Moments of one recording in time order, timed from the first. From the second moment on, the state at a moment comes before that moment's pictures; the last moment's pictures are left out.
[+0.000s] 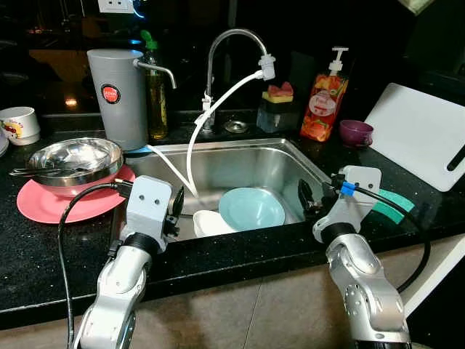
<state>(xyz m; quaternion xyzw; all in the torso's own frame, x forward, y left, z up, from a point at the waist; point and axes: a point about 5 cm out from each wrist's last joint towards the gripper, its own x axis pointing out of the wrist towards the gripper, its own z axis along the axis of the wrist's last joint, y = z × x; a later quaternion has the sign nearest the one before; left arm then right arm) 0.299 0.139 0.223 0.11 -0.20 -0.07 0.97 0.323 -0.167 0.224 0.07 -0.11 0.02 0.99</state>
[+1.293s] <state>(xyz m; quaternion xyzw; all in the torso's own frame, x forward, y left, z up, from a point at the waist) 0.301 0.129 0.216 0.10 -0.19 -0.10 0.97 0.319 -0.167 0.211 0.08 -0.09 0.00 0.99</state>
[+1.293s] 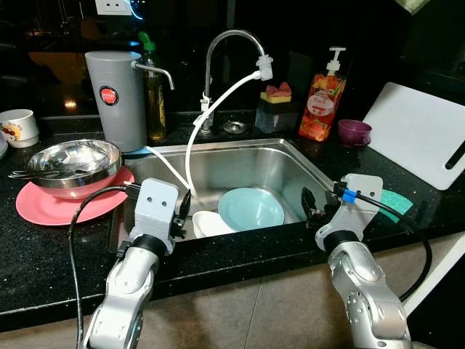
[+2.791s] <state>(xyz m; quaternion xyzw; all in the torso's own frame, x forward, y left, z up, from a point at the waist) 0.303 0.149 0.202 0.05 -0.15 -0.04 0.99 0.317 -0.161 0.211 0.08 -0.10 0.00 0.99</state>
